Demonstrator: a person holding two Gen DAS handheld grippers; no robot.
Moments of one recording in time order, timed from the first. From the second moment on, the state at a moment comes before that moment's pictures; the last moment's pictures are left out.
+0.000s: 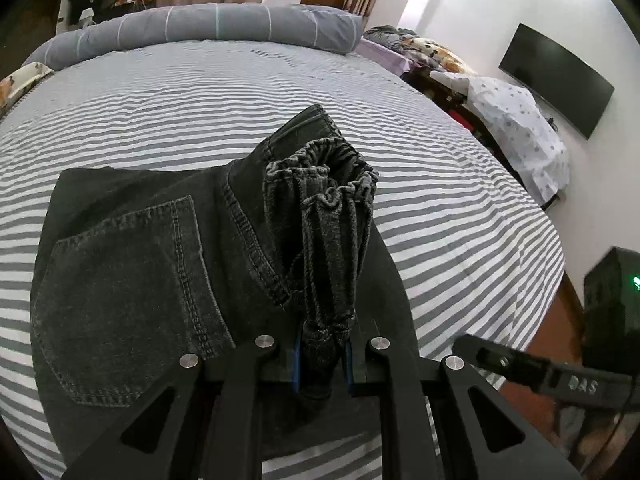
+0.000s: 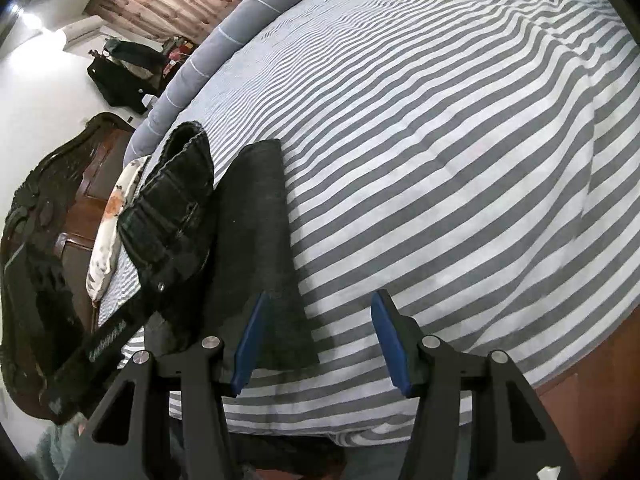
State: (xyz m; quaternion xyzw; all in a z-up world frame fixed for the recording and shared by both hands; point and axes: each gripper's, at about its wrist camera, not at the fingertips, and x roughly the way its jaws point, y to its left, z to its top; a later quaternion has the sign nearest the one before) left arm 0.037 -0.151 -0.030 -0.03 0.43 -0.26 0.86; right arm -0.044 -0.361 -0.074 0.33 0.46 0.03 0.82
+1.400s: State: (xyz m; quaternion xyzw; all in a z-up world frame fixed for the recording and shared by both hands) left arm 0.039 0.013 -0.054 -0.08 0.45 -0.17 0.87; right arm 0.025 -0.300 -0.074 0.36 0.46 0.08 0.80
